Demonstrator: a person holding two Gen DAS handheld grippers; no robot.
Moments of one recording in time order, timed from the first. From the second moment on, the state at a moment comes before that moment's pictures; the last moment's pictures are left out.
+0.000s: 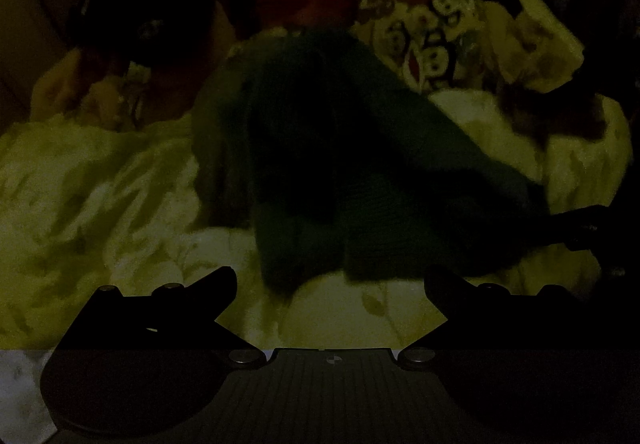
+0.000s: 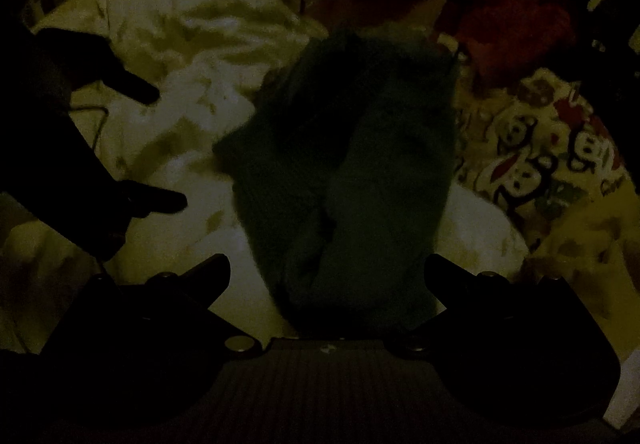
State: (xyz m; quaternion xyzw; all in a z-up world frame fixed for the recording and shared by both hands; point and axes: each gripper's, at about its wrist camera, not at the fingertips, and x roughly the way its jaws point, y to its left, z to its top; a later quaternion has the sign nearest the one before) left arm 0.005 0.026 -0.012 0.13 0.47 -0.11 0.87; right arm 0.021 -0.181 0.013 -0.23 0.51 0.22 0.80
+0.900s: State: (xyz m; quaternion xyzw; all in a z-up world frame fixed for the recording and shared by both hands) left arm 0.134 0.110 -0.047 -0.11 0.20 -0.03 0.97; right arm 0.058 -0.213 -0.055 -0.06 0.32 0.16 0.93
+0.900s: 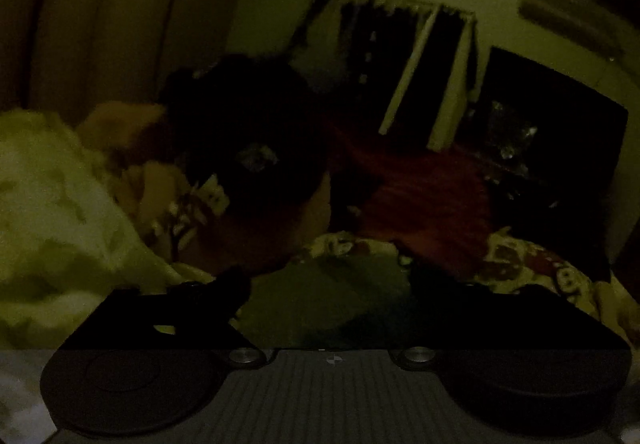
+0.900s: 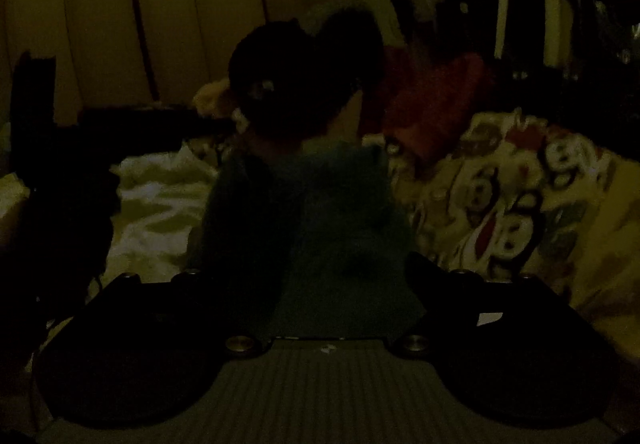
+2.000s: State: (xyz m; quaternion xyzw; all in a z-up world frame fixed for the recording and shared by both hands) left arm -0.006 0.063 0.060 -0.09 0.05 -0.20 0.98; right arm -0.034 -0.296 0.043 0.04 0.08 0.09 0.99
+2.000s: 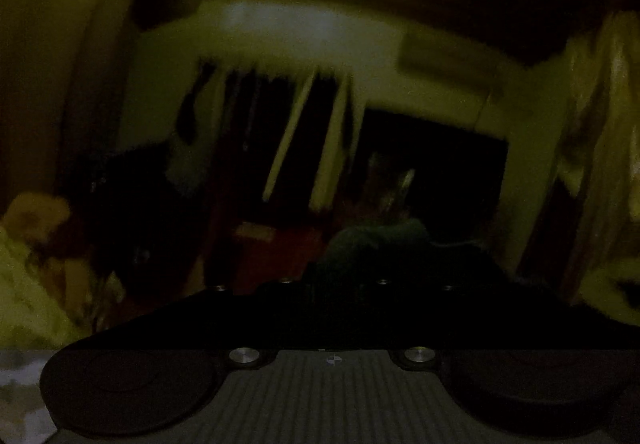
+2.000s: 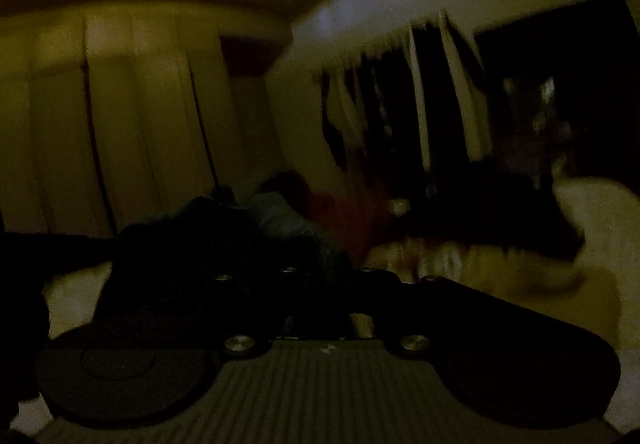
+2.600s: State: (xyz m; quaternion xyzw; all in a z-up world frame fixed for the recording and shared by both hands) left arm -0.230 0.062 0.204 -0.09 -0.23 -0.19 0.95; right arm -0.231 -0.270 0.243 -0.03 -0.24 0.22 0.94
